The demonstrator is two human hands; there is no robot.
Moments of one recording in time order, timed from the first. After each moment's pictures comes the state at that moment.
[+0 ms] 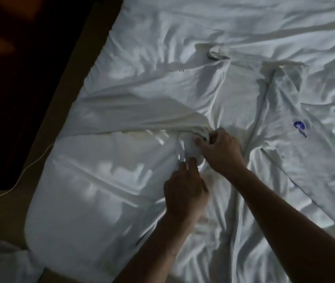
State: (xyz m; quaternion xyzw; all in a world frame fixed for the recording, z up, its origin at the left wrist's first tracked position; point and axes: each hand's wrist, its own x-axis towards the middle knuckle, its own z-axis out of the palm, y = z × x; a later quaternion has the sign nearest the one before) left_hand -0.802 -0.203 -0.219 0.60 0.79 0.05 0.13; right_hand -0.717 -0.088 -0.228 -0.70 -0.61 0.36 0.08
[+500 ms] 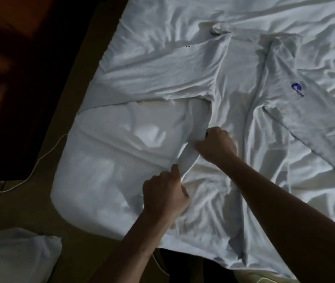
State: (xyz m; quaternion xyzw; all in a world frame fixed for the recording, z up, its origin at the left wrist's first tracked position) left_hand -0.858 -0.333 -0.181 0.64 0.76 -0.06 0.10; right_hand -0.737 -0.187 -0.211 -0.71 -0.59 0.39 0.01
